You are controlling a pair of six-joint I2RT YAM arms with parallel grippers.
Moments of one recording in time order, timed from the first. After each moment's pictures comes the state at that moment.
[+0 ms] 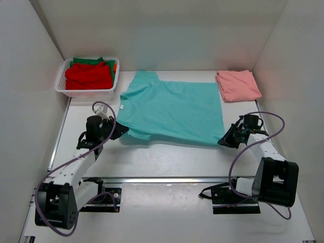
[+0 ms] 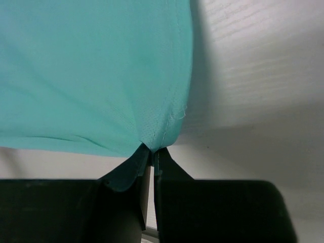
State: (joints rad) left arm -0.11 0.98 0.44 0.04 0.35 -0.66; right arm -0.20 1.22 0.60 -0.45 -0.40 0.40
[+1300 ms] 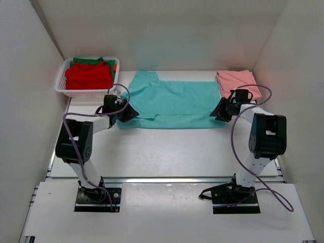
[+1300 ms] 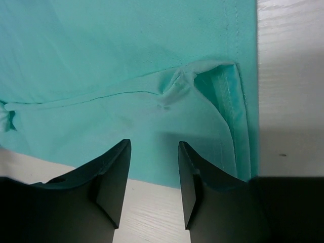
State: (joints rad) left arm -0.14 1.71 0.87 0.17 0.32 -0.67; right arm -0.12 1.78 1.08 -0.24 -0.43 0.38
